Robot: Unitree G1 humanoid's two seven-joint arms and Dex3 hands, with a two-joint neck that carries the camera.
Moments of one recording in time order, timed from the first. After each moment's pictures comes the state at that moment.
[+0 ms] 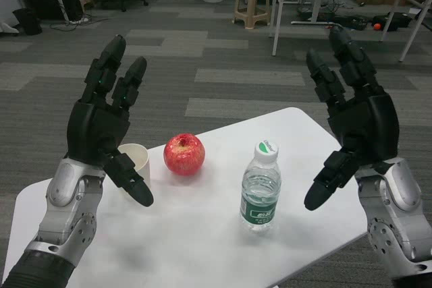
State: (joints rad) left arm -0.36 0.21 -0.12 0.20 -0.49 -0.58 -0.24; right arm -0.09 -0.46 -0.10 -0.21 0.65 -0.35 0.16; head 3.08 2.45
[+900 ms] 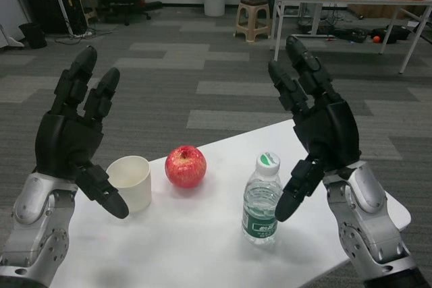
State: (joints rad) left arm -0.31 0.28 -0.01 0.12 -0.51 -0.52 -0.26; right arm -0.19 -0.35 0.00 -0.18 0.53 -0.34 0.16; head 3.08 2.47
